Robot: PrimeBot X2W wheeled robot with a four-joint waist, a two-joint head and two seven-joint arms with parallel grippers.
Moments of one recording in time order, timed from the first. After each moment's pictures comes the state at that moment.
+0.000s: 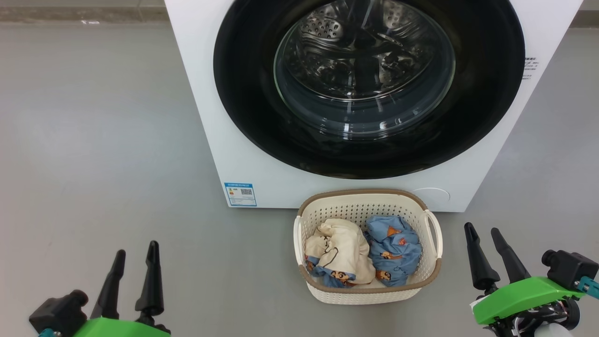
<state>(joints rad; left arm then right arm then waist) -0.06 0.12 -0.06 0.23 -0.62 -0.13 -0.15 -0.07 -0.13 0.06 0.31 0.65 0.12 -0.15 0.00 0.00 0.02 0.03</state>
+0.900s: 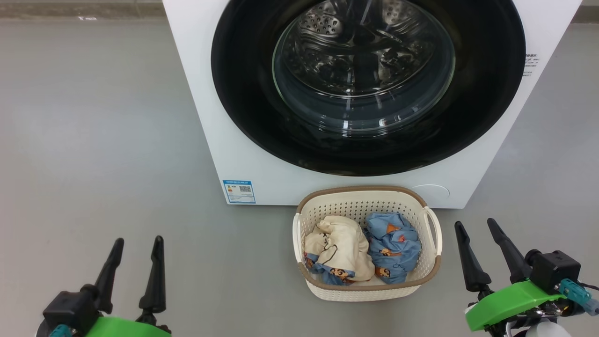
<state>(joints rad) -0.09 0.16 -0.09 0.24 -0.41 -0.13 -0.23 -0.07 -0.15 0.09 0.29 0.36 0.12 -0.22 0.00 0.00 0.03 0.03</state>
